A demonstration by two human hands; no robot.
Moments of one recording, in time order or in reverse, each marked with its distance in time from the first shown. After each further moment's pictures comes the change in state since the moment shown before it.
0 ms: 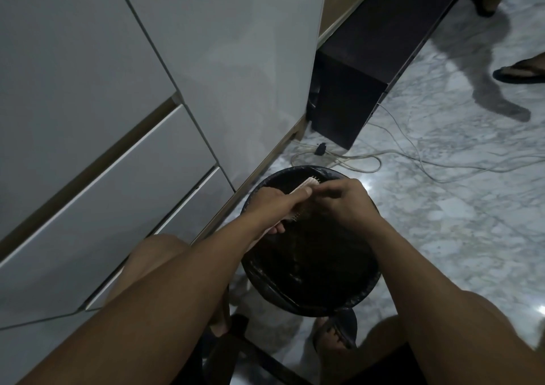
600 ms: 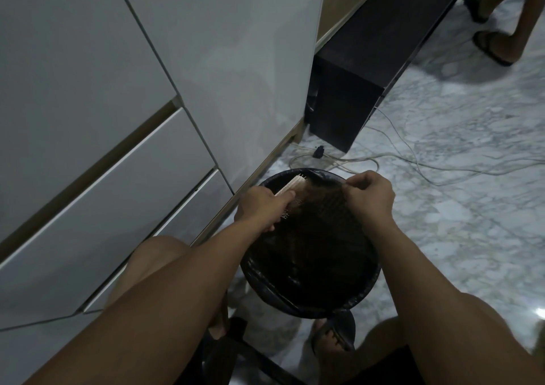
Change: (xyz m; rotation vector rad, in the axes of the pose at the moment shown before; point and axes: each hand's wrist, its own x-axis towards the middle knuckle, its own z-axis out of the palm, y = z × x) left_hand 0.007 -0.010 -0.003 0.055 0.222 0.012; right_hand 0.005 0.005 -0.016 0.088 0.505 0.290
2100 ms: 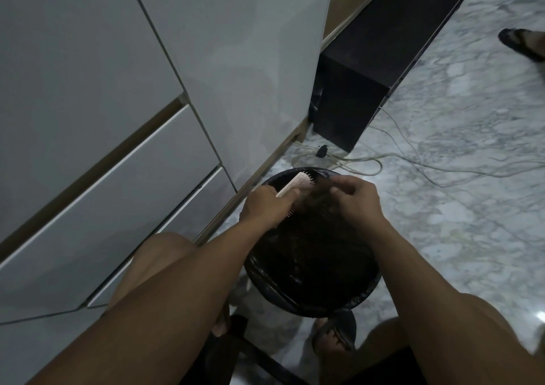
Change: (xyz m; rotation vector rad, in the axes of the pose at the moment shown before) left_hand 0.002 -0.003 0.003 0.122 -0.012 0.053; right_hand -0.009 0.001 0.015 0.034 -0.246 -0.020
